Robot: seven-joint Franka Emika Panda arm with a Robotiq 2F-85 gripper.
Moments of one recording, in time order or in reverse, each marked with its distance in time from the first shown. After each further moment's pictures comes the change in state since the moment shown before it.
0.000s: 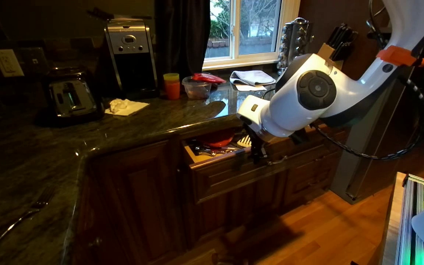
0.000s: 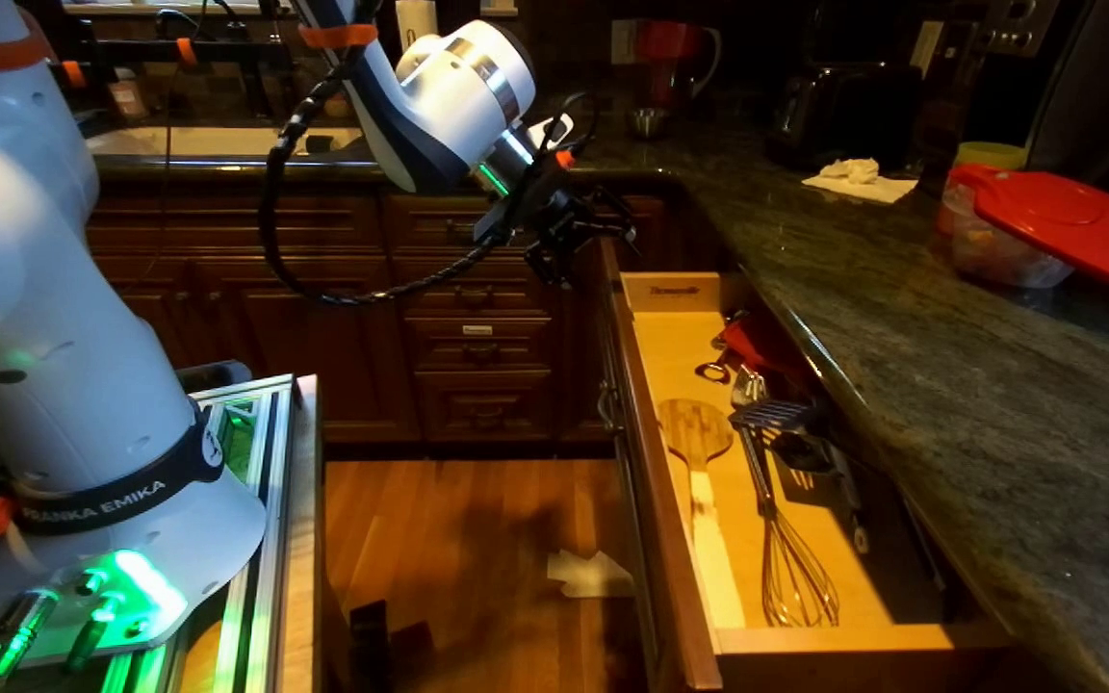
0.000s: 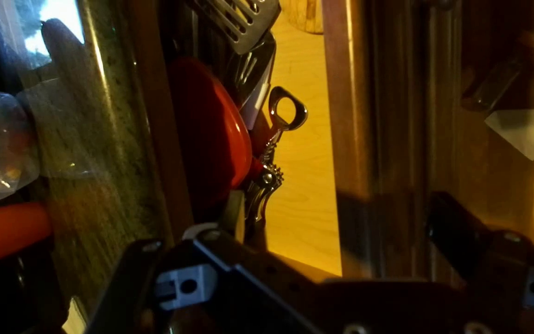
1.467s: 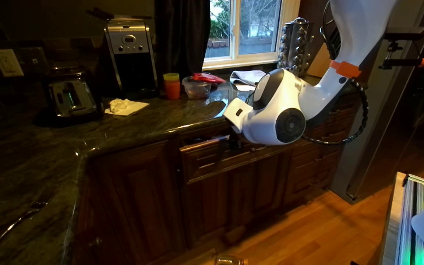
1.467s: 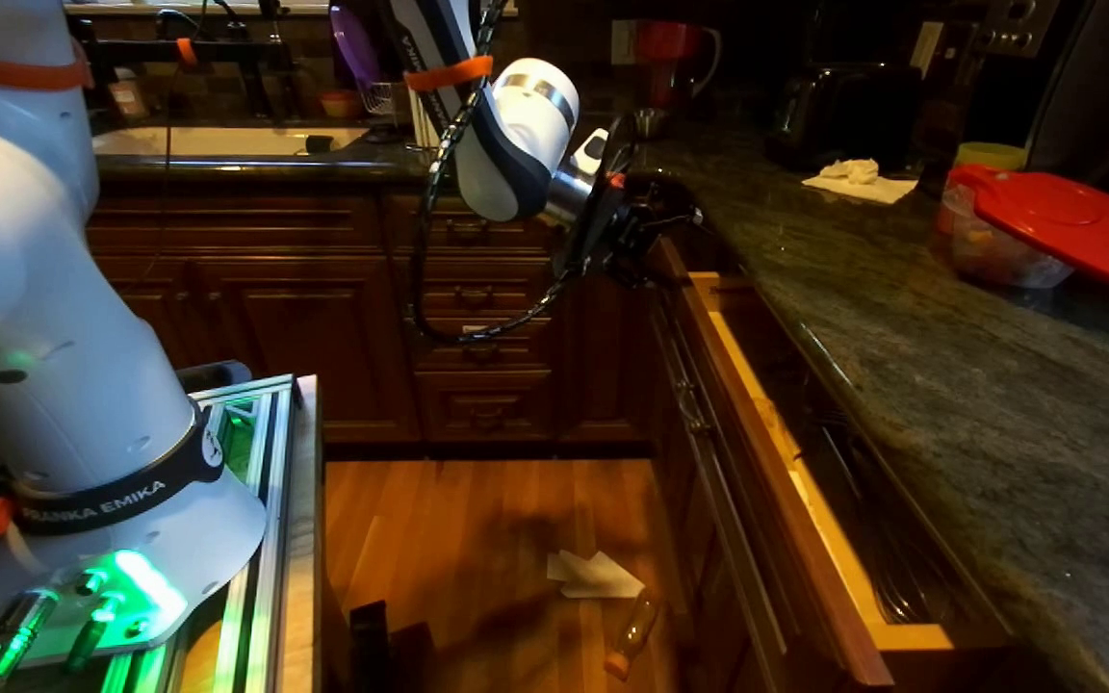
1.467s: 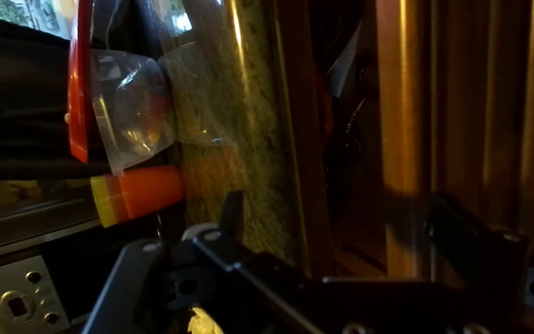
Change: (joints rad) arm 0.000 0.205 -0.026 0.182 -0.481 -0.252 0.381
